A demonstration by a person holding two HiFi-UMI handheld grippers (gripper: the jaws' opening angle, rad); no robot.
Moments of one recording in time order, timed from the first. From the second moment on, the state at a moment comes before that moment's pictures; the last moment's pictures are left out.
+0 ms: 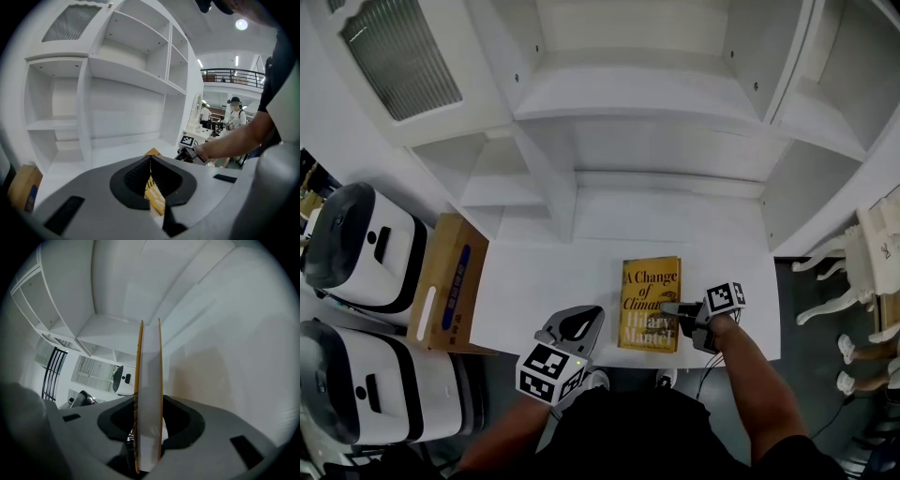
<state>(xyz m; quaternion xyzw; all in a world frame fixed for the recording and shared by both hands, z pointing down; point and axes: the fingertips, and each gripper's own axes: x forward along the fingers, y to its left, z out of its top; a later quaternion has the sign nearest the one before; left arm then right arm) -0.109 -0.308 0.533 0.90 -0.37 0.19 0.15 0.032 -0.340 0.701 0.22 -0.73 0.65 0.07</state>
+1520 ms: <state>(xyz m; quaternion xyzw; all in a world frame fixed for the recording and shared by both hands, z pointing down) -0.120 -0.301 0.549 0.89 -0.37 0.19 0.20 0.049 -0.347 0.780 0.38 -0.69 0.57 0.22</state>
